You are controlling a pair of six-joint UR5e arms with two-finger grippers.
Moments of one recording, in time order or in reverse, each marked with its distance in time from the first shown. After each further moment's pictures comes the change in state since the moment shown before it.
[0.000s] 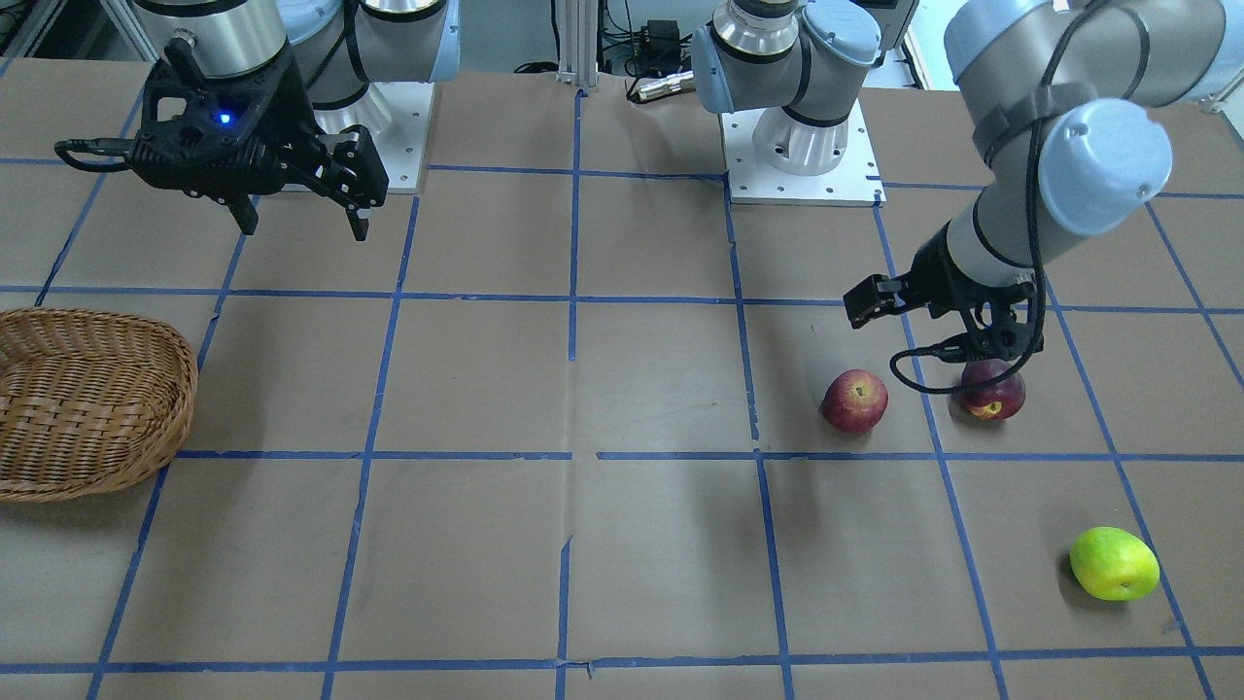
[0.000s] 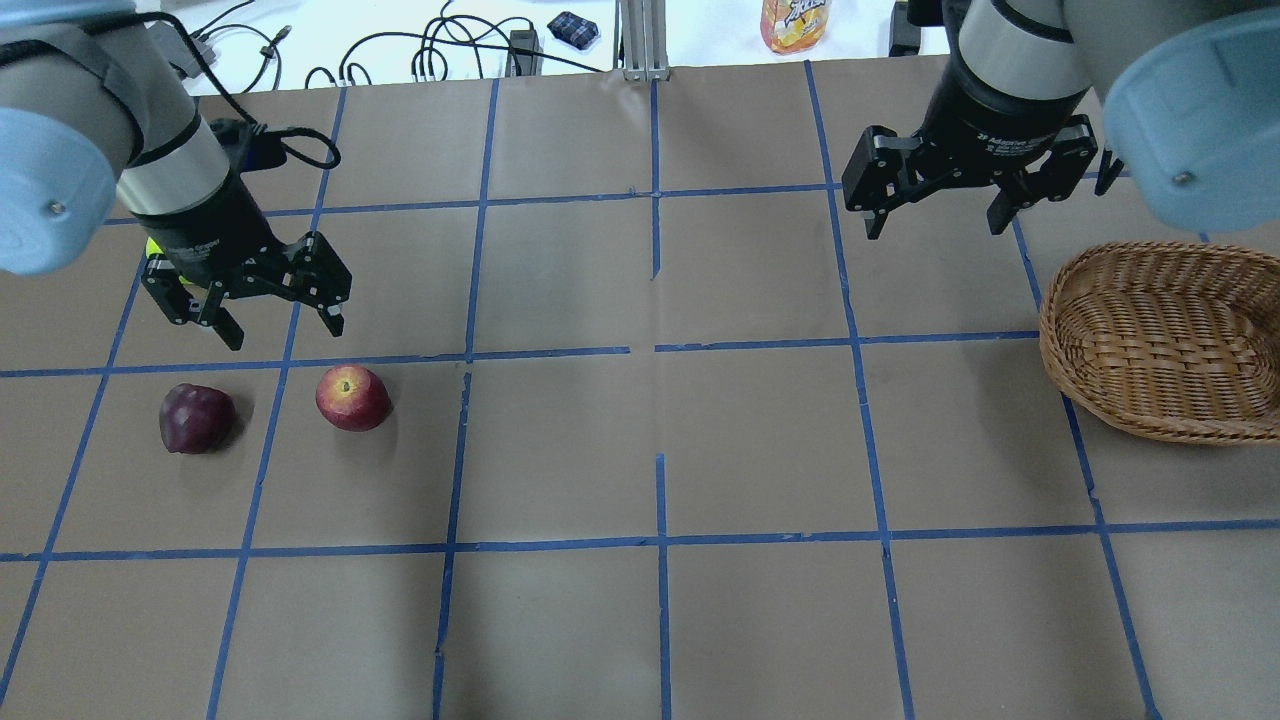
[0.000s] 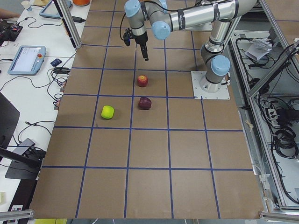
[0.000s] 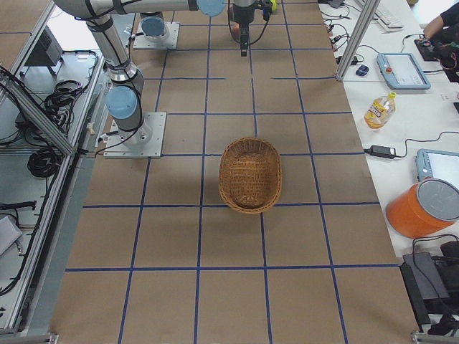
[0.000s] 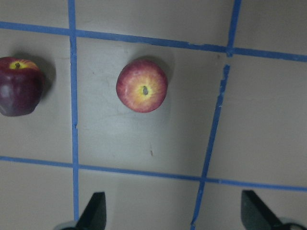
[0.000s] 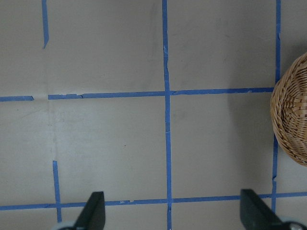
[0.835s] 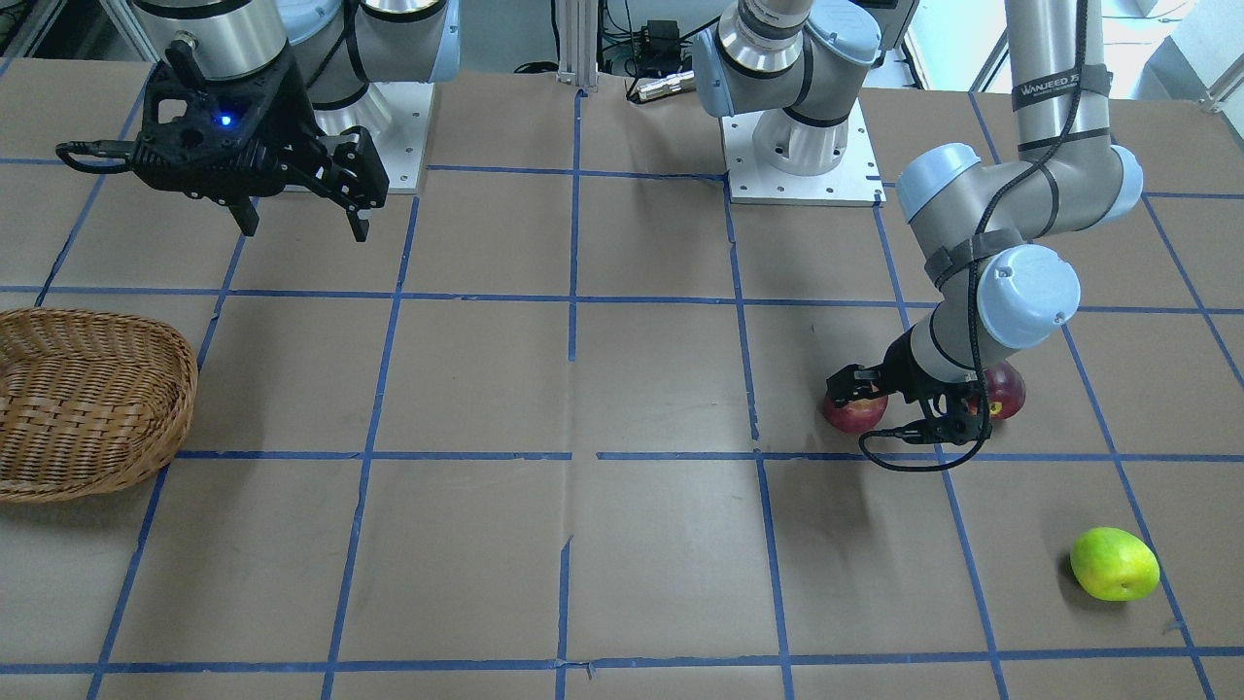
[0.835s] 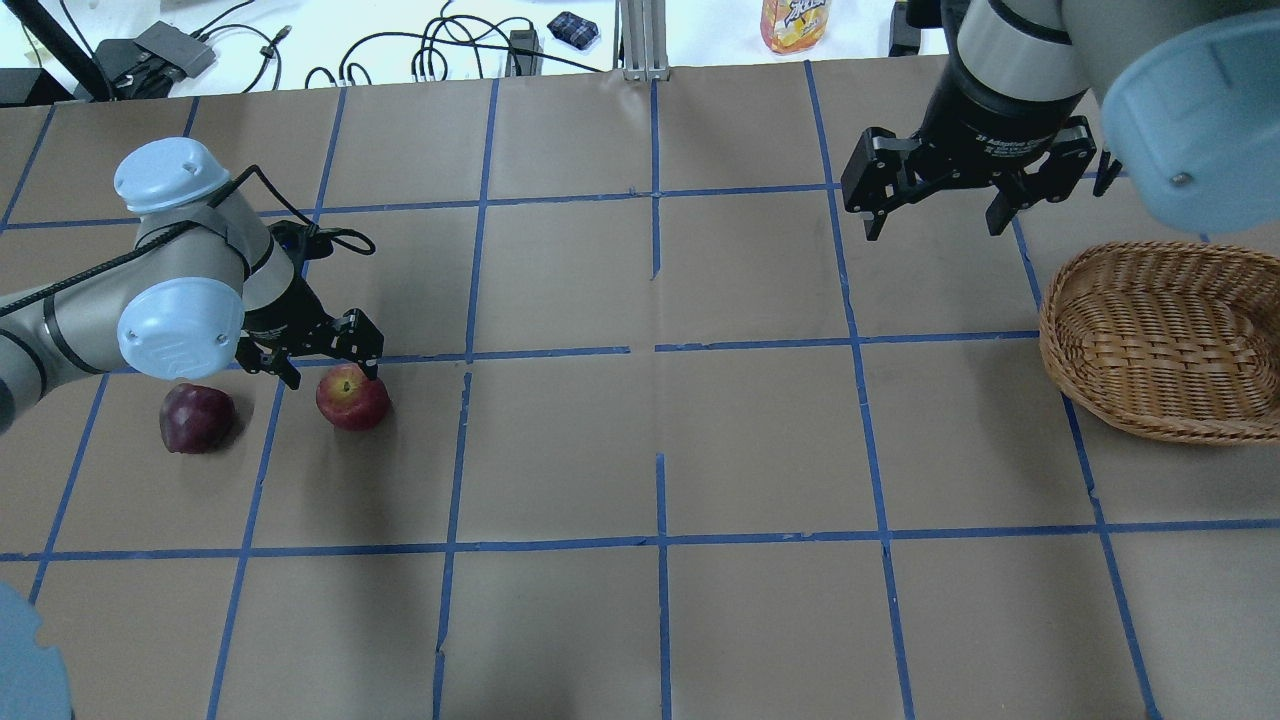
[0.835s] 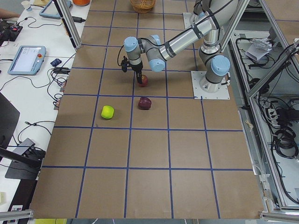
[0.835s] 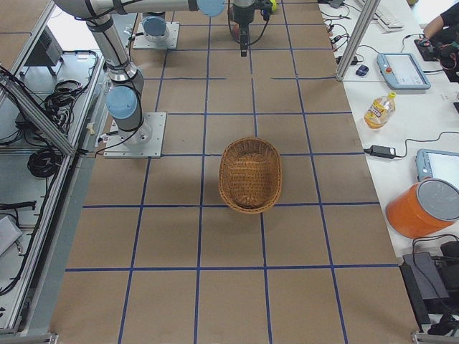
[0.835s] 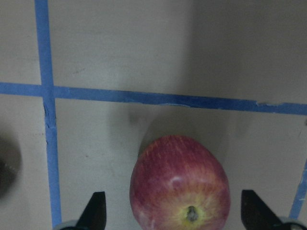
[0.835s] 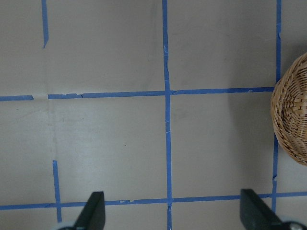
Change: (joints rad) left arm 0.024 -0.166 -0.147 0.370 -0.022 0.101; right arm 0.000 0.000 0.001 0.000 0.000 0.000
